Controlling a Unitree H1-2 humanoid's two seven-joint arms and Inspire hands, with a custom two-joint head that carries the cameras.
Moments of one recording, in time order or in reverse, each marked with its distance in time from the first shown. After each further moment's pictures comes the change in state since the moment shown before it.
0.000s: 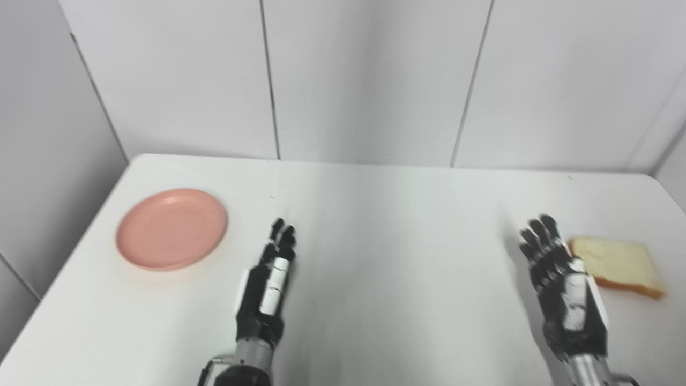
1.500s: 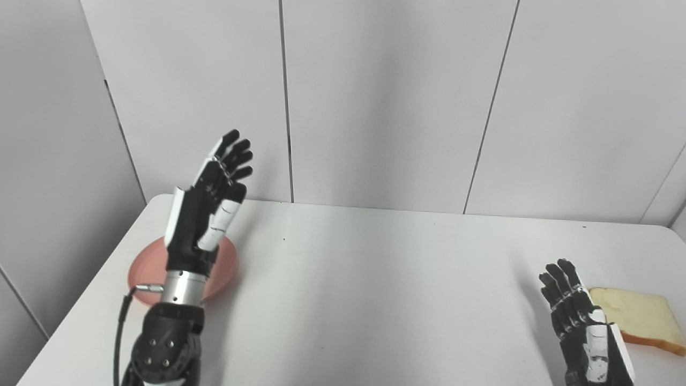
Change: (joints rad) left arm -0.300 0.285 0.190 -0.153 0.073 -0.084 0.014; right arm -0.019 0.022 0.004 0.015 -0.031 -0.029 -0.006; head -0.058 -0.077
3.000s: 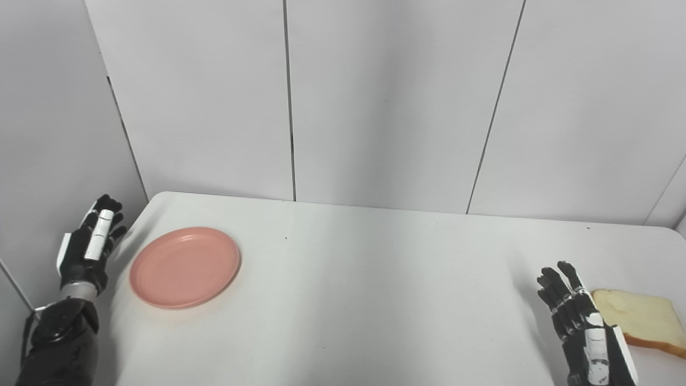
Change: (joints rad) left arm -0.224 0.302 0.197 1.080 -0.240 -0.165 -0.128; right arm 0.013 -0.003 0.000 -0.018 -0.002 0.003 -0.001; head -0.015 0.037
